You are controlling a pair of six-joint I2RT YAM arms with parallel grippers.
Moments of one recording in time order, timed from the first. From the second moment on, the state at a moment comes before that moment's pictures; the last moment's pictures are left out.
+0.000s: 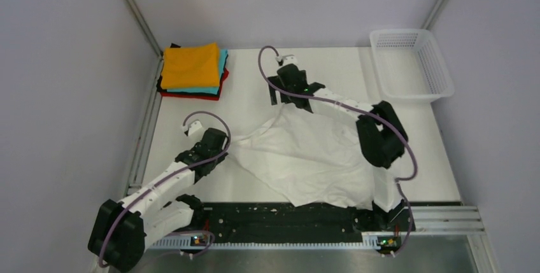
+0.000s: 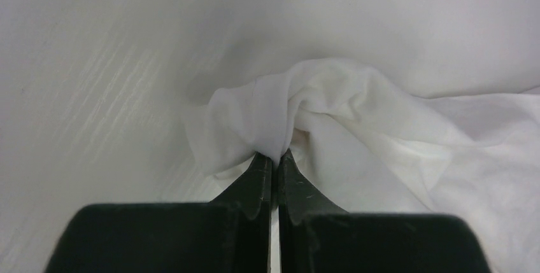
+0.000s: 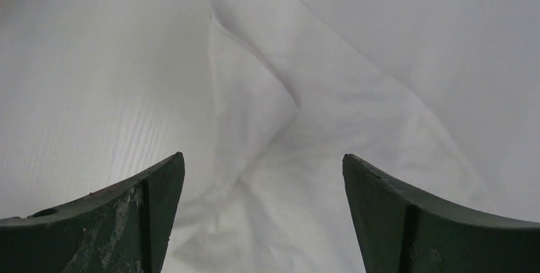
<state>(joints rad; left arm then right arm) -0.47 0.97 0.44 -0.41 -0.46 -0.97 0.70 1.87 1.40 -0.21 0.32 0.32</state>
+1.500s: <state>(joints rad) -0.46 0.86 1.09 -0.51 -0.47 -0.59 0.57 1.28 1.58 -0.29 0.52 0.16</state>
